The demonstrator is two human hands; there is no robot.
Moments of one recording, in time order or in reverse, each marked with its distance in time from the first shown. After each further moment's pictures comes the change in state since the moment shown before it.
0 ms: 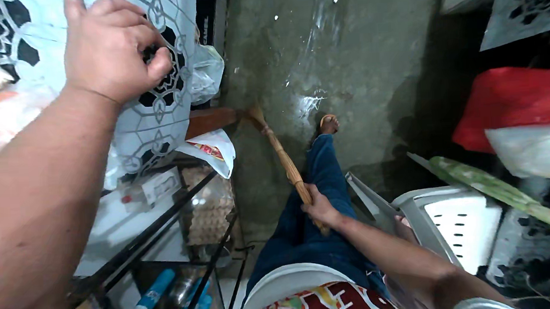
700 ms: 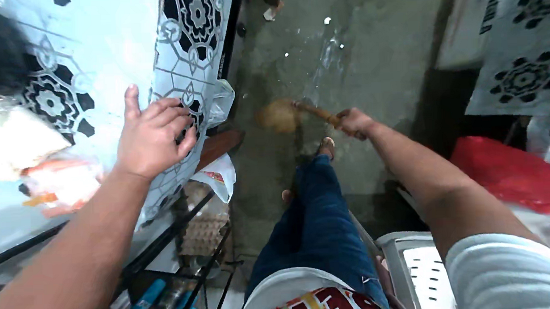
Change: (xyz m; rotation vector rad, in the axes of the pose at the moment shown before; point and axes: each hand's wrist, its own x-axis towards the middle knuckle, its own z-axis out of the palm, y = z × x) left_hand -0.003 0.006 -0.005 0.001 -0.004 -0.049; right_hand 0.091 -0.248 -0.315 -0.375 0.314 -0.115
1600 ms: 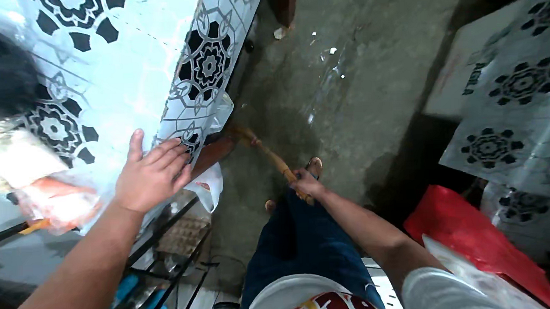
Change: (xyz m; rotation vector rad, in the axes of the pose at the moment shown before) left_hand -0.008 0.007 0.003 0.035 -0.018 -0.065; right_hand -0.065 -0.054 0.079 0.287 -0.376 0.122
